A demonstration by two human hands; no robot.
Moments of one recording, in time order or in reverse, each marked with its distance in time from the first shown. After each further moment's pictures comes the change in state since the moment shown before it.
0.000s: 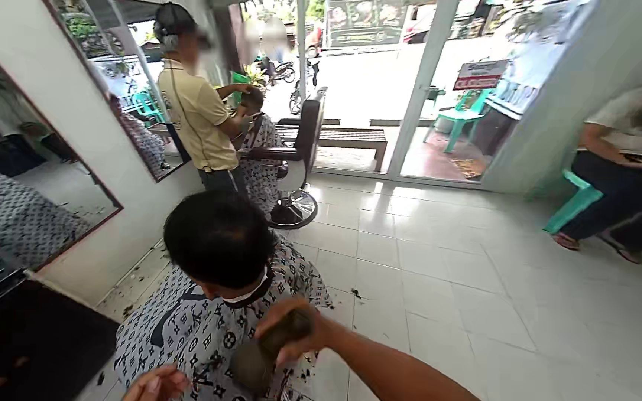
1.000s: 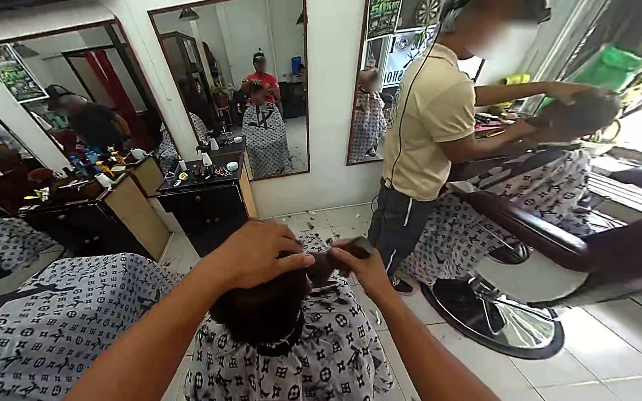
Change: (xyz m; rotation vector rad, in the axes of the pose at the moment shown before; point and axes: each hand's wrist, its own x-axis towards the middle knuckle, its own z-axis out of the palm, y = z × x) left_hand 0.275 0.146 0.173 1.540 0.025 -0.479; right_hand 0.244 0.168 -0.173 0.209 -0.193 0.486
